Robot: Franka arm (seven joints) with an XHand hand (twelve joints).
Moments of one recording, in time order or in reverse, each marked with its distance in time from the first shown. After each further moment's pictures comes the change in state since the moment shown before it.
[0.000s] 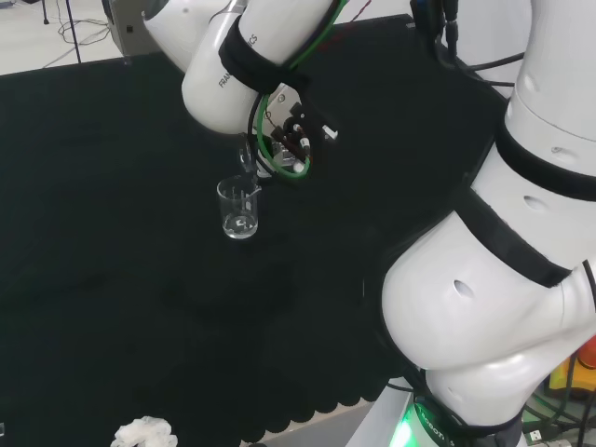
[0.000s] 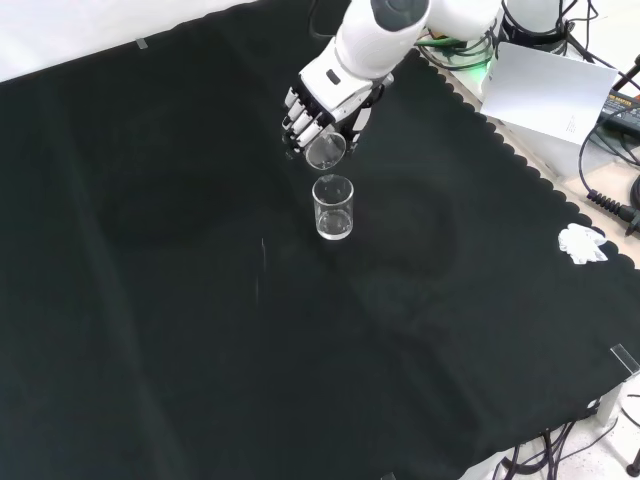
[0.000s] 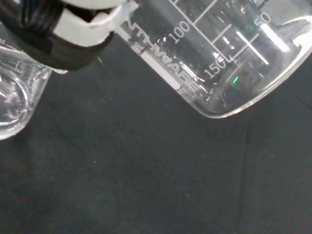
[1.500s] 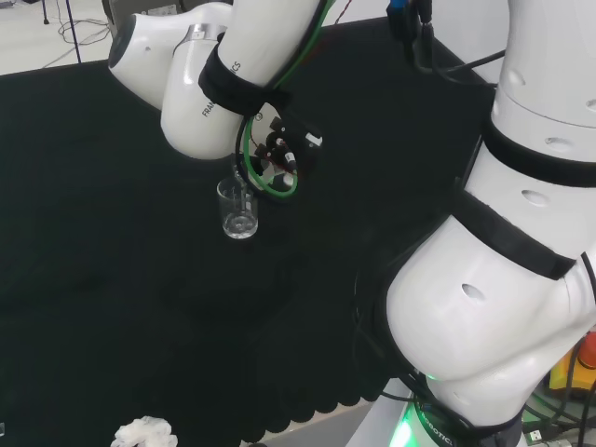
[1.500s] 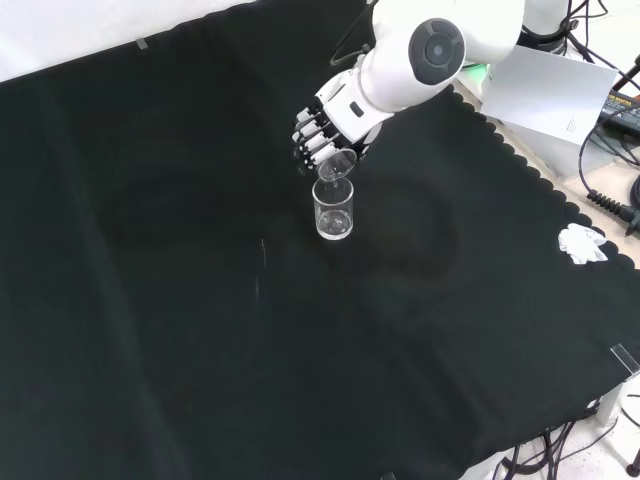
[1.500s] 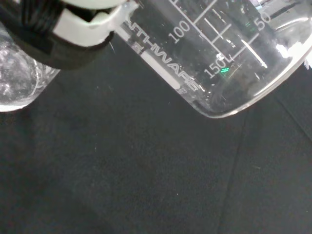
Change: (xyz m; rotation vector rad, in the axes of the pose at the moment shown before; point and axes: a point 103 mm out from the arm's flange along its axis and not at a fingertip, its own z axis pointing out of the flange) arm 0.027 0.002 -0.005 0.016 -0.187 -0.059
